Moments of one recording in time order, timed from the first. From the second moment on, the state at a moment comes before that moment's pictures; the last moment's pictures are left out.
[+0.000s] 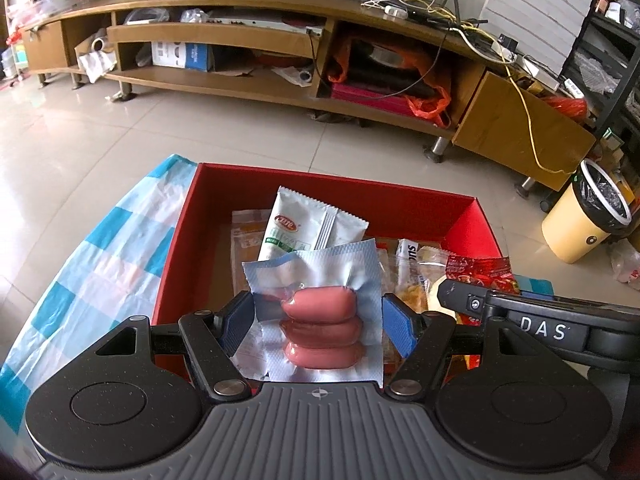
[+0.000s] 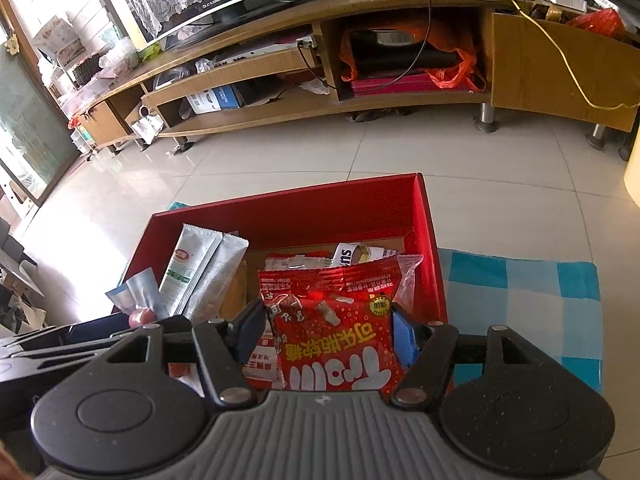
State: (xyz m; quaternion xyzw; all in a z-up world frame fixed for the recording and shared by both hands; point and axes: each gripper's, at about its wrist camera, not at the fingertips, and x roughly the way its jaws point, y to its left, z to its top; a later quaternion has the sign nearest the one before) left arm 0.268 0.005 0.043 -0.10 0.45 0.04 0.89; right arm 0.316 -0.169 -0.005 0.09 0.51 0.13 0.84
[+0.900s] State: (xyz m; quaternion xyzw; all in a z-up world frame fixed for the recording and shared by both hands) left arm 0.274 0.014 0.034 -0.09 0.45 0.07 0.89; right arm 0.327 -0.172 -0.024 0.07 0.54 0.12 0.83
